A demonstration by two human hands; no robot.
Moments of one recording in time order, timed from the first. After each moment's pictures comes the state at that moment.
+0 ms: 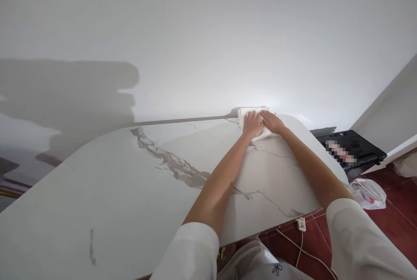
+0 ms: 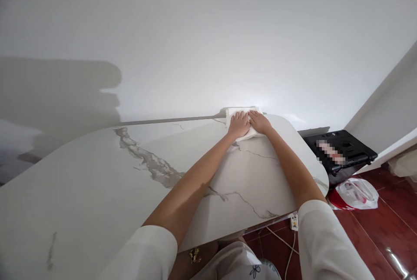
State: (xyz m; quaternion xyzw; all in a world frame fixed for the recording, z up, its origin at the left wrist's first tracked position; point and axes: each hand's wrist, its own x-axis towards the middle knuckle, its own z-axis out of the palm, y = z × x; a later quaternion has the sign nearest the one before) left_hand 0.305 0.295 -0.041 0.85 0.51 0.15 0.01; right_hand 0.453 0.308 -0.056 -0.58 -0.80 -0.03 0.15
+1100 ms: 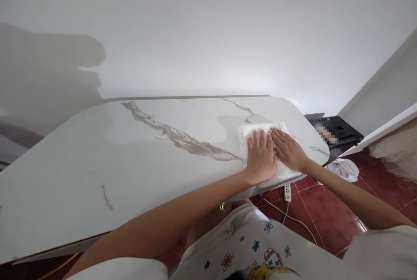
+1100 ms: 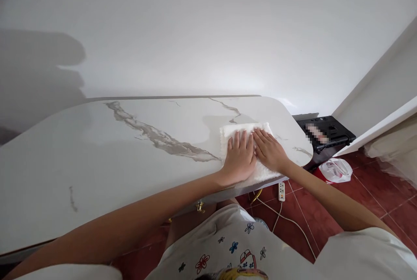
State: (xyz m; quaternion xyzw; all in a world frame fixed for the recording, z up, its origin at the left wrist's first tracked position) left_hand 0.263 0.056 -0.027 0.87 0.46 0.13 0.09; right_hand 0.421 0.050 -0.045 -0.55 -0.82 -0.05 0.14
